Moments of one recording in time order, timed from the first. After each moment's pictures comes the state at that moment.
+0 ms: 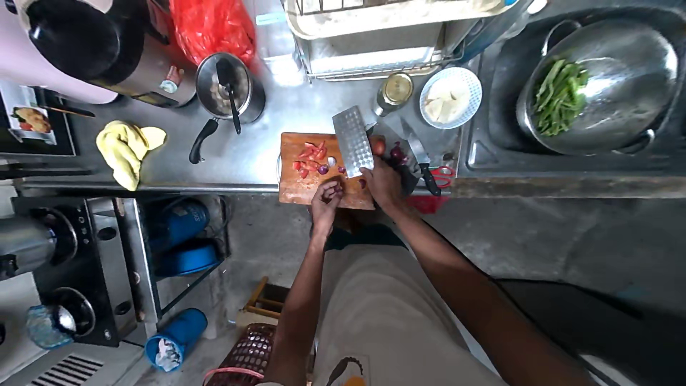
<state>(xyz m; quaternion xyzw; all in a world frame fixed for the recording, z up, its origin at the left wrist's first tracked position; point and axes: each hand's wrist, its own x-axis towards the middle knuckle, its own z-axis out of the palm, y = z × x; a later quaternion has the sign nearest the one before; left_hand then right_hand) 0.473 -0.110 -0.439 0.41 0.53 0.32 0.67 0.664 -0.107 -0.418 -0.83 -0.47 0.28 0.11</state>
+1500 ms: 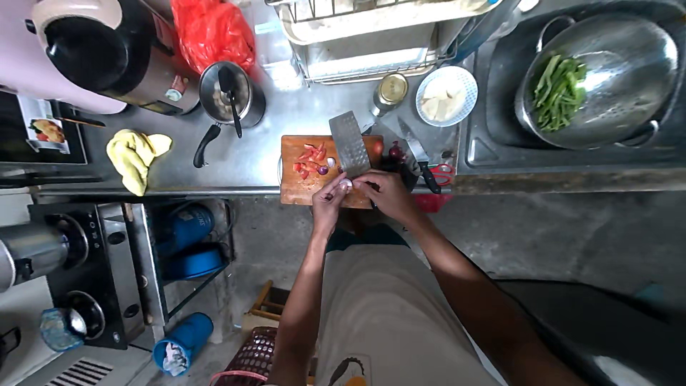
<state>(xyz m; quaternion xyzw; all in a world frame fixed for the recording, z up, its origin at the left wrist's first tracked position) 0.487 -0.097 -0.375 0.47 0.44 0.36 0.68 0.672 -0.130 -0.344 -0.64 -0.55 0.40 0.35</state>
